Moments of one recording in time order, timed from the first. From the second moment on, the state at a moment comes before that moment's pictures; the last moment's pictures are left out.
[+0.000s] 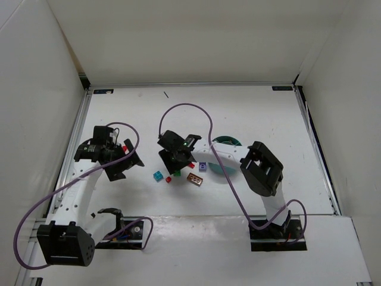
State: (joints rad) left arm -0.05 1.03 0.91 -1.03 0.20 -0.57; right arm 1.06 2.00 1.55 -0.64 0.08 0.40
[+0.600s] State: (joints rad) left arm -0.02 1.07 0.92 -1.05 0.22 -0.51; right arm 1.05 2.05 1.54 -0.63 0.12 0.51
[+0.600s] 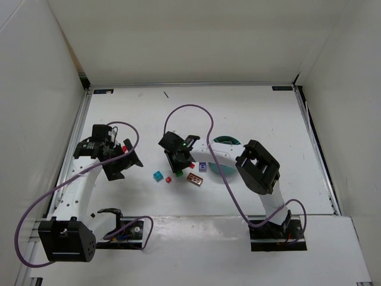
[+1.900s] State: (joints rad) left arm -0.13 1.58 1.33 -0.82 0.33 -0.45; right arm 0.63 1.49 1.27 -0.60 -0.02 0.13
